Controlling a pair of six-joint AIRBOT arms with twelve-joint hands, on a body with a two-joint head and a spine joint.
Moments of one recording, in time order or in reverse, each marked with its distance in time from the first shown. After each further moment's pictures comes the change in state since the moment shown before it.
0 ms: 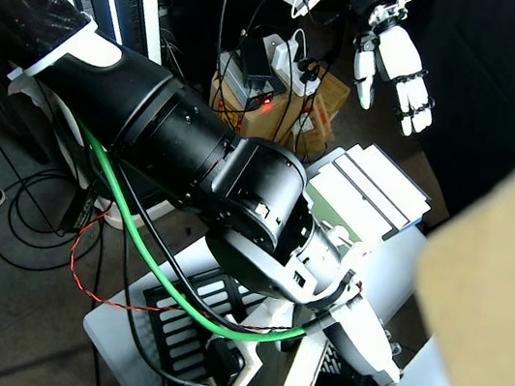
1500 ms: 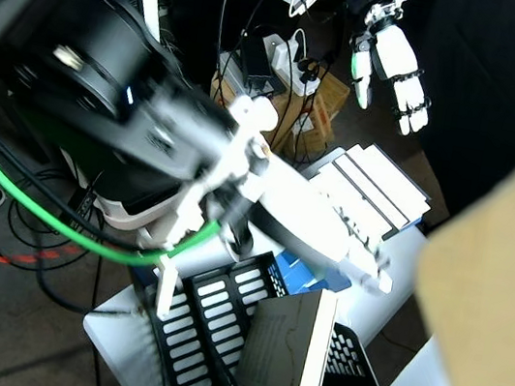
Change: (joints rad) left arm 0.001 0.000 -0.026 -0.010 -0.031 -0.023; right arm 0.041 0.534 -0.804 0.000 -0.198 -0.013
